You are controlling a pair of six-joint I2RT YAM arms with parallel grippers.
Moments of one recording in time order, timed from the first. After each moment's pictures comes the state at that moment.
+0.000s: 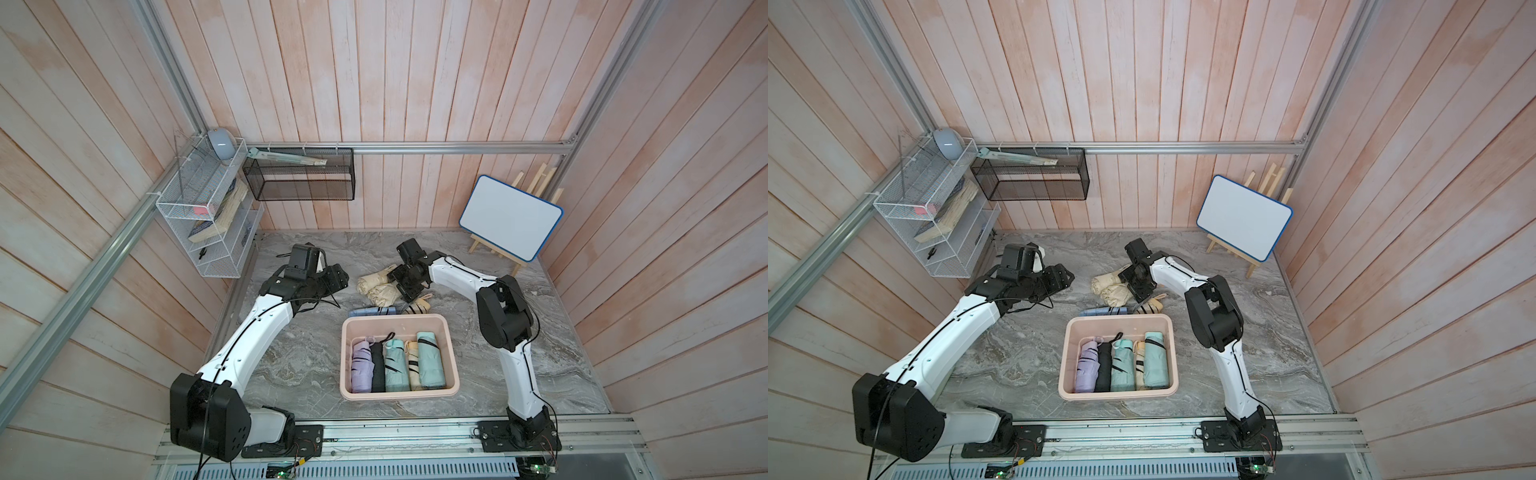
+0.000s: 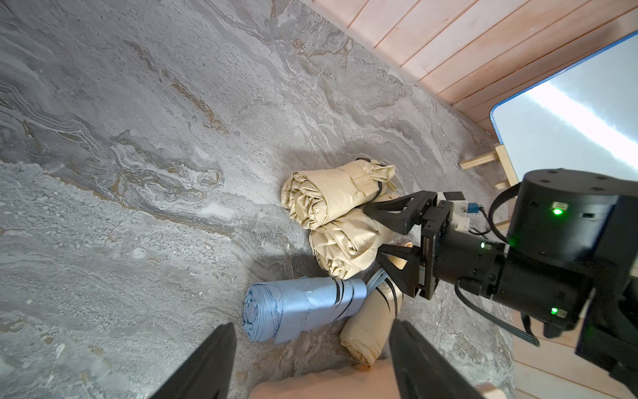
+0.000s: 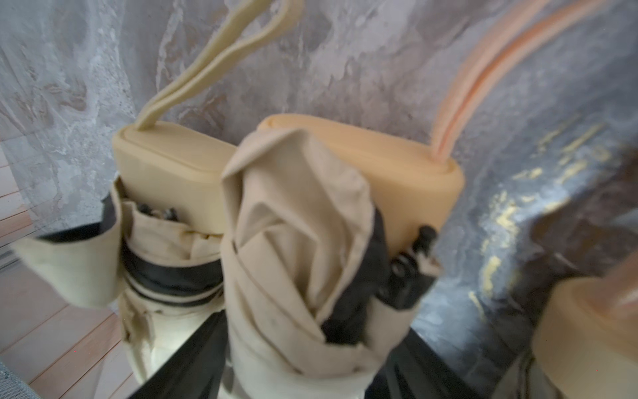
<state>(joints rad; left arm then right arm) -0.26 1.35 1.15 -0.61 0.18 -0.61 0.60 2.23 1.77 -0.66 -0.18 1.42</state>
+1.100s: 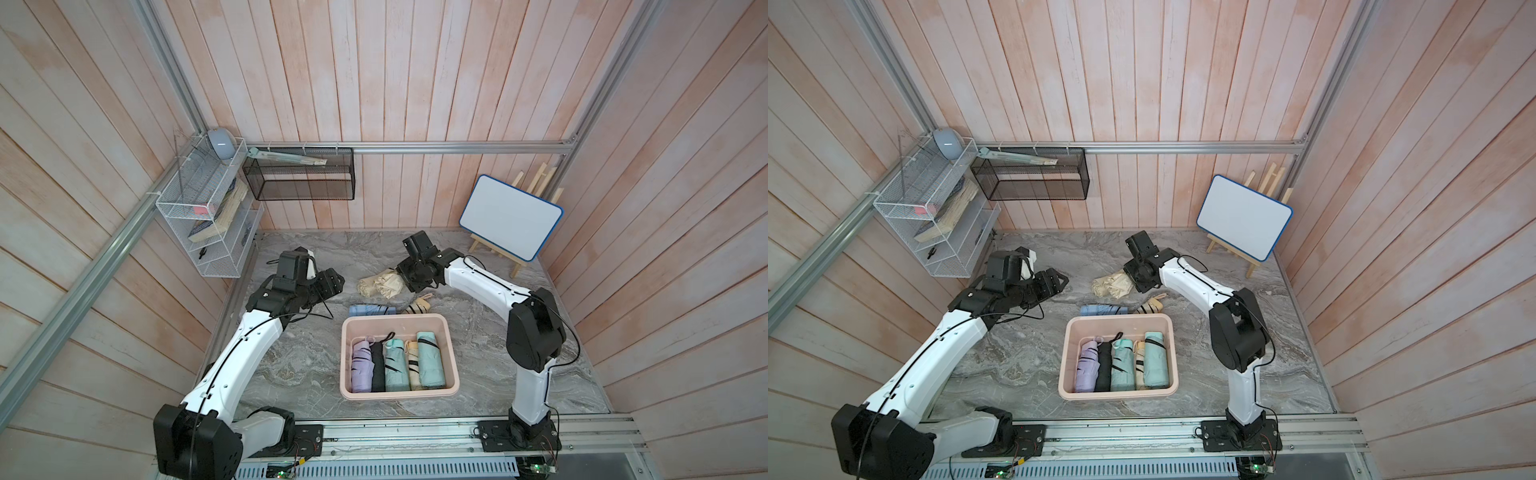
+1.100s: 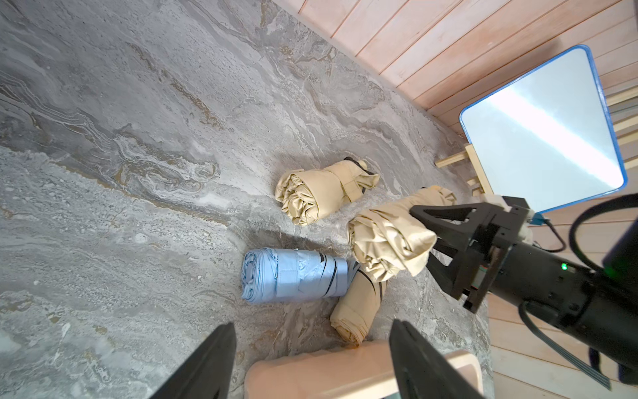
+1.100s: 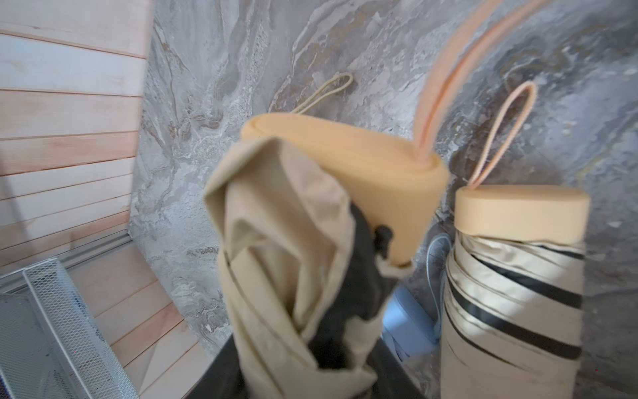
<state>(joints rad) -0.24 1.20 1.07 -0.61 0.25 -0.61 0.65 1.91 1.61 -0.65 0.03 1.48</state>
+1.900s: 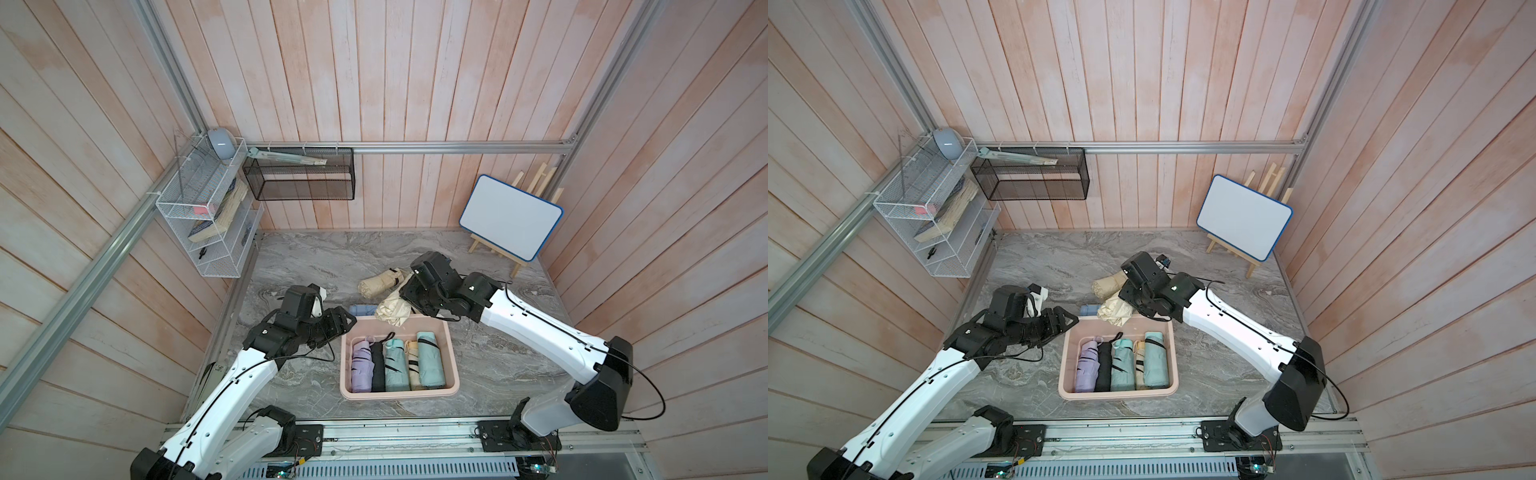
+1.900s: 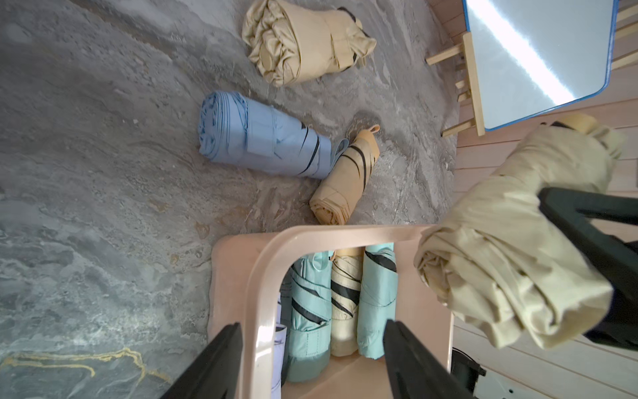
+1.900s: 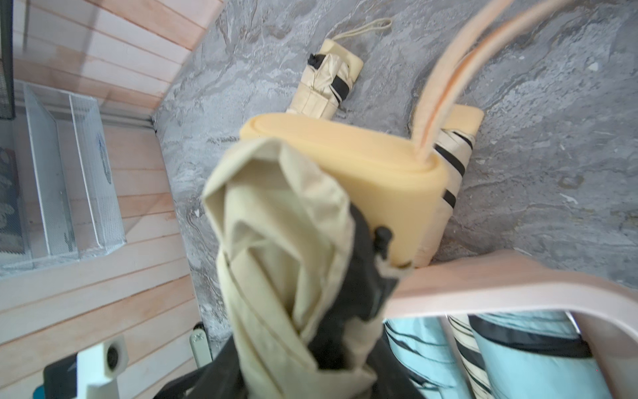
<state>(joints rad) -0.38 0.95 0.79 -0.67 0.39 -0.78 0.90 1.47 1.39 -0.78 0.13 1.26</state>
